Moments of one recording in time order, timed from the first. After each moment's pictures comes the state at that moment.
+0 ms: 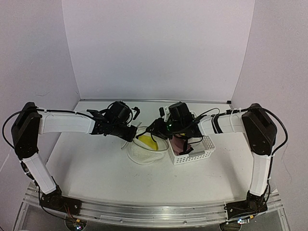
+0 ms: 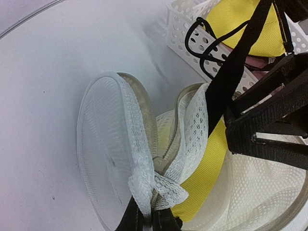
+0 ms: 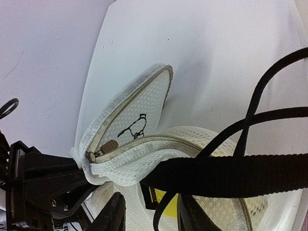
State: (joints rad) left arm -0.81 1.70 1.14 -0.26 -0.11 -0.23; right arm 0.77 1.98 1.24 0.16 -0.34 0.86
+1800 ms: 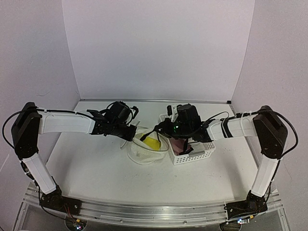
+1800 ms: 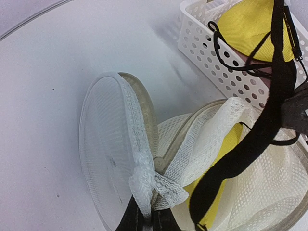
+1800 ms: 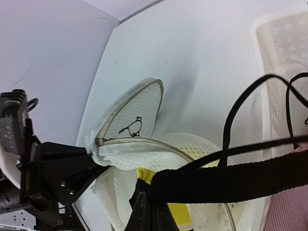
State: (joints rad) left arm -0.81 1.70 1.14 -0.26 -0.15 -0.26; right arm 0.77 1.85 1.08 0.28 -0.23 0.84
